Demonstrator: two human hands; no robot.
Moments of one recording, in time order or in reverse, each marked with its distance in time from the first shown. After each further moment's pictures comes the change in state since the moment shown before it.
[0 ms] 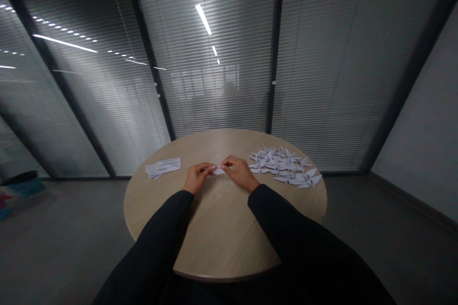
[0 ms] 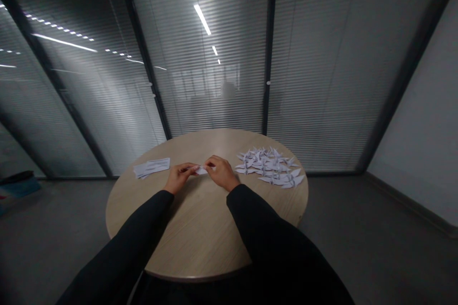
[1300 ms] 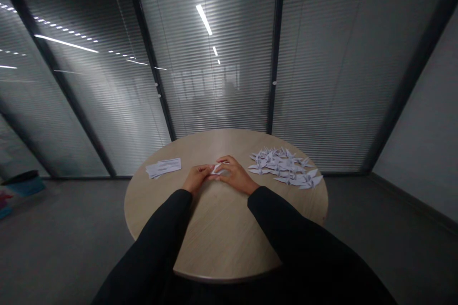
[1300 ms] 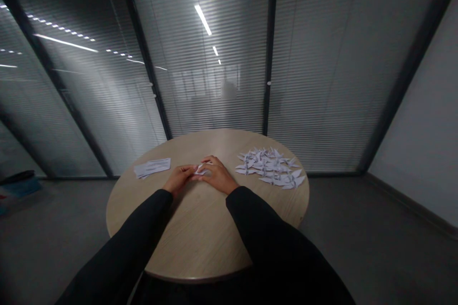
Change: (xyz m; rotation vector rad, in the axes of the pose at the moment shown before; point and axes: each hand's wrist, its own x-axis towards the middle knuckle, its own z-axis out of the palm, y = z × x) left_hand 0.002 -0.010 0.003 -0.383 -0.061 -0.288; right_hand -0.007 -0.001 0.006 0.050 -0.114 -0.097
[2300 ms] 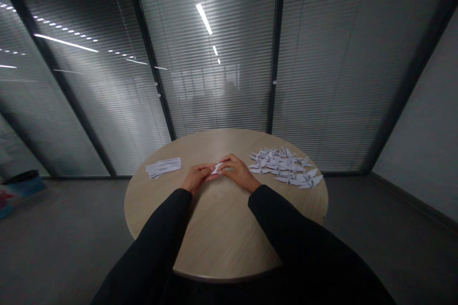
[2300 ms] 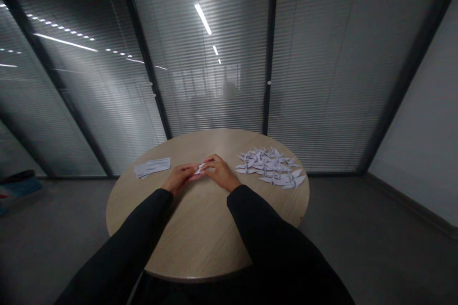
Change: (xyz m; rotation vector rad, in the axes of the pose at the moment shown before) left_hand -0.004 0.005 0.002 -0.083 0.020 -0.050; right_hand 0.003 0.006 -0.006 0.110 0.040 0.082
